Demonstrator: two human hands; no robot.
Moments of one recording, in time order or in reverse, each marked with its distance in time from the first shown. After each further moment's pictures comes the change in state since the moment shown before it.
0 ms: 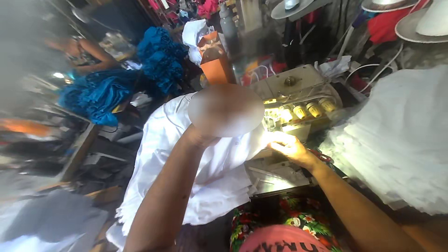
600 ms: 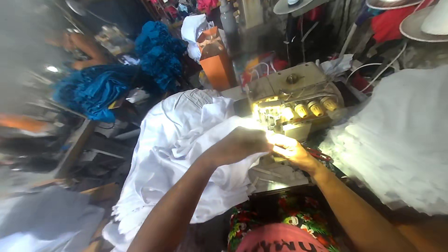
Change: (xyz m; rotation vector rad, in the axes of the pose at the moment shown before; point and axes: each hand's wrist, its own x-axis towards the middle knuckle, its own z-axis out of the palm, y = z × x) left_hand -0.019 -0.047 0.020 0.397 -0.246 -0.035; right_hand -0.008 -0.004 0.004 0.123 -0.035 0.039
